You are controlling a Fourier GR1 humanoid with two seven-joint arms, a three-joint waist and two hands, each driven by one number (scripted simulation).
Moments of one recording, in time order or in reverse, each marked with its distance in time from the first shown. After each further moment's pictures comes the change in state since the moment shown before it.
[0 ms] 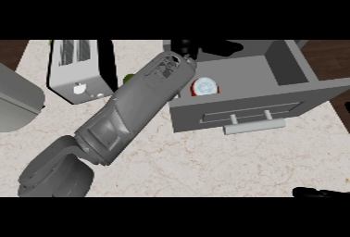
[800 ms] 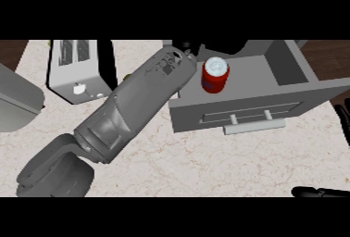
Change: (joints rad) left arm -0.027 0.000 0.035 0.015 -0.096 -0.100 0.039; right arm 0.003 0.037 -0.010 0.043 -0.098 -0.002 0.046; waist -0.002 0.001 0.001
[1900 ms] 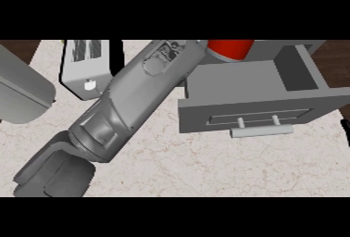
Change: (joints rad) left arm -0.047 0.000 0.214 -0.114 -0.105 -0.121 0.123; right arm 0.105 0.024 -0.018 -0.022 -0.008 0.014 -0.046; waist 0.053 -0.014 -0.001
